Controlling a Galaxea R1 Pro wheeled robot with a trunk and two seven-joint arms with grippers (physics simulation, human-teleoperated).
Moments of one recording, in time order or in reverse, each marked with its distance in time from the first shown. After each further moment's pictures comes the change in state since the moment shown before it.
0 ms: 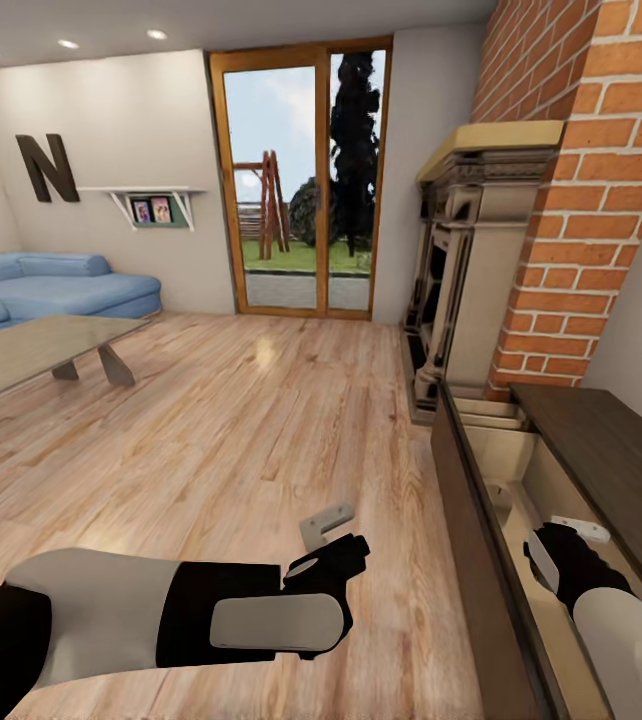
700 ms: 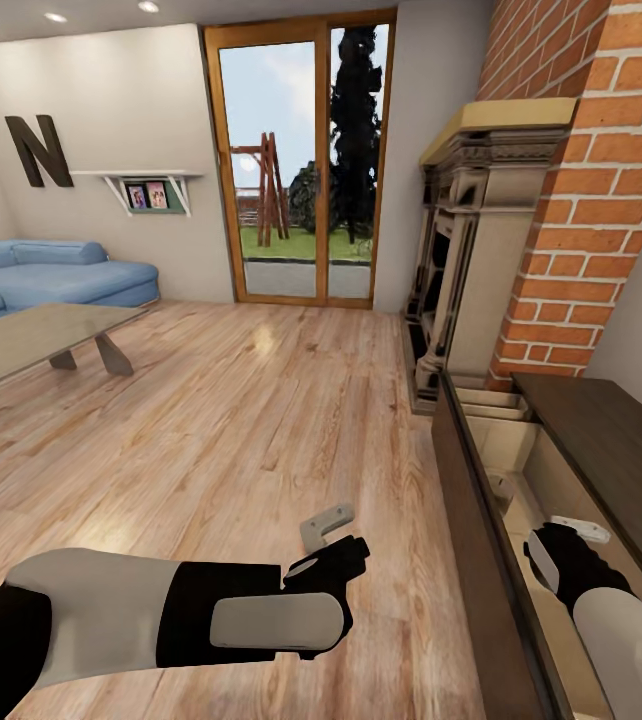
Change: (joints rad) left arm 0.000 0.000 0.000 0.000 0.017 0.000 0.000; right arm 0.000 0.000 0.000 0.000 0.001 0.000 0.000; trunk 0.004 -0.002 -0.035
